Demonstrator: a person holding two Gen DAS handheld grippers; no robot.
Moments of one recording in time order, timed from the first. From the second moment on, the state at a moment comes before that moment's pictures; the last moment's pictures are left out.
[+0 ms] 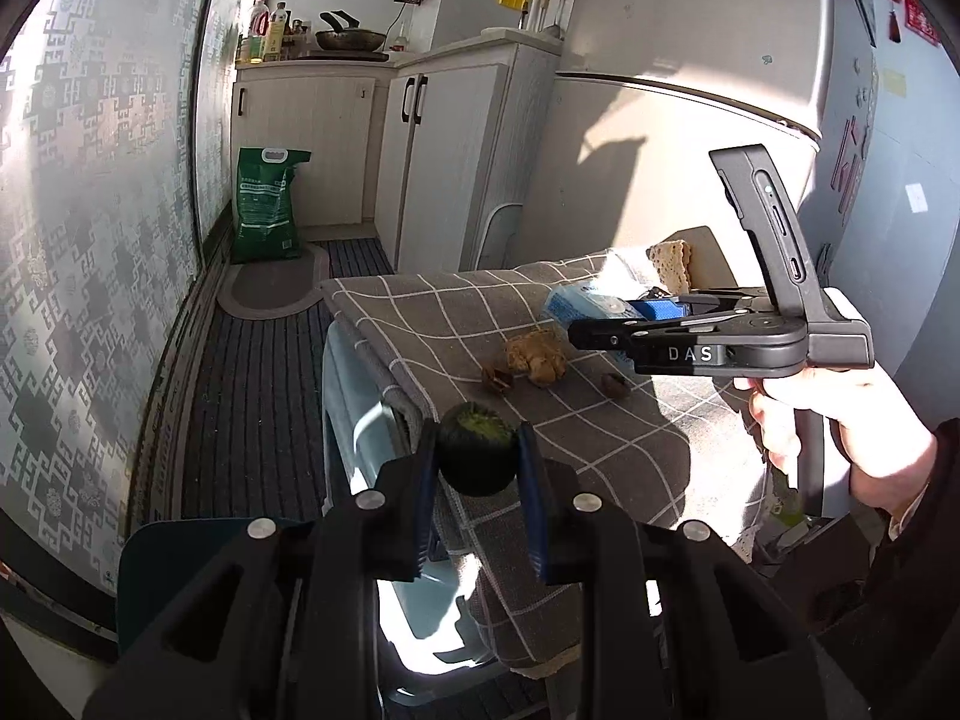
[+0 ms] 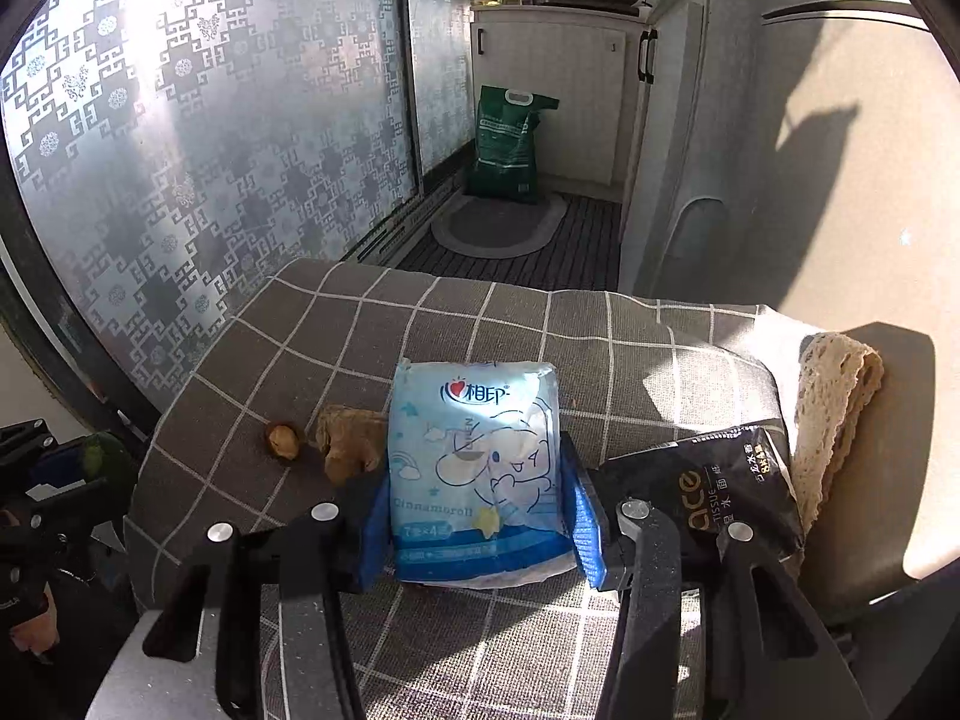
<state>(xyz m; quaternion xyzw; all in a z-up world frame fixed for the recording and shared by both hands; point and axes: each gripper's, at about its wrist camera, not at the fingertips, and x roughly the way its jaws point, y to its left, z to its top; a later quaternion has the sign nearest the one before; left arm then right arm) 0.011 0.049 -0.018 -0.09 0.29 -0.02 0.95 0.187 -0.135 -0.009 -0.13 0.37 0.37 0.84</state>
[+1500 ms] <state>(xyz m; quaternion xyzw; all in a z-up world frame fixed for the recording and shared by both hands) -0.053 0.193 -0.143 -0.14 0.46 0.10 0.87 0.052 0.050 -0.010 -0.23 0.38 0.53 0.72</state>
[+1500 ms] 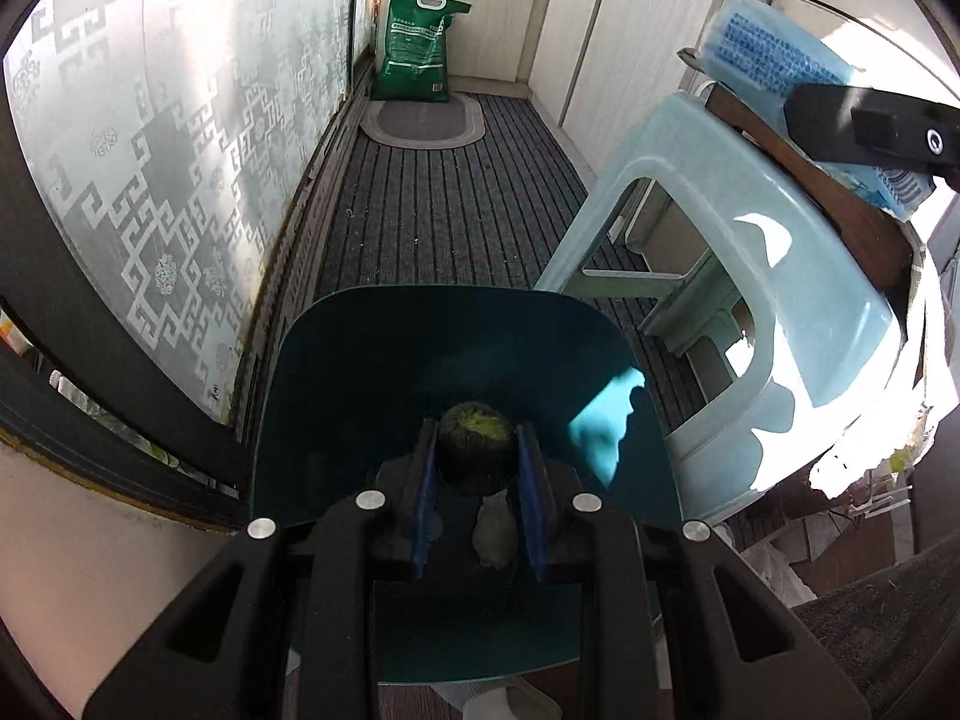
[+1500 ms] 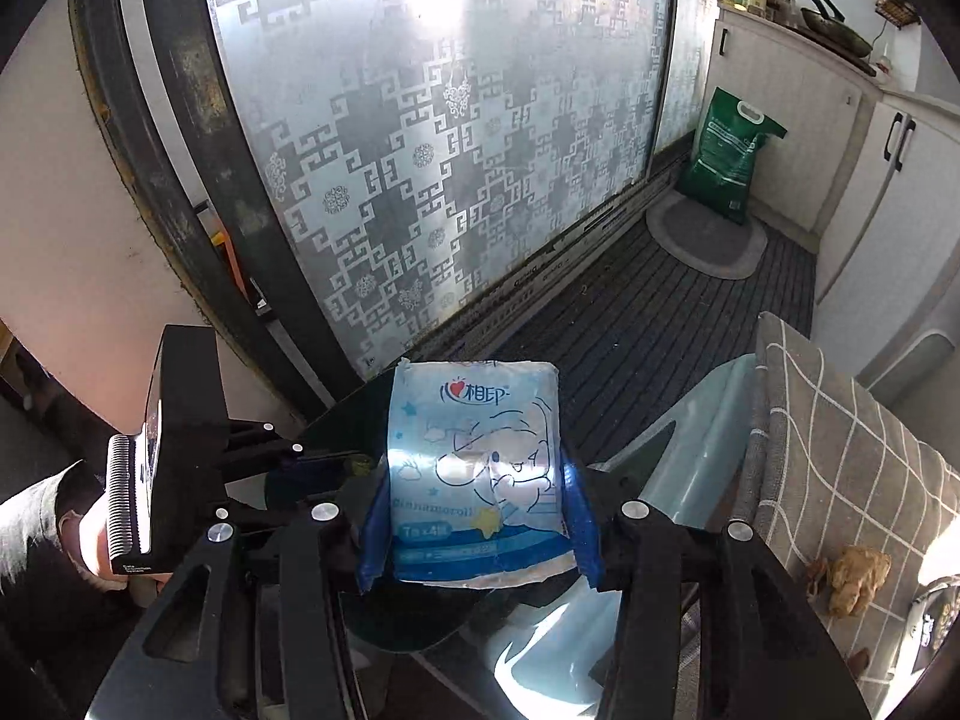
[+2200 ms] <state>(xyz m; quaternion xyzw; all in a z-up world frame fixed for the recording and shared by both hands) -0.063 0.207 -0.156 -0.14 0.47 0.10 0.86 0.038 0.083 -0.052 -0.28 0.43 0.52 0.68</state>
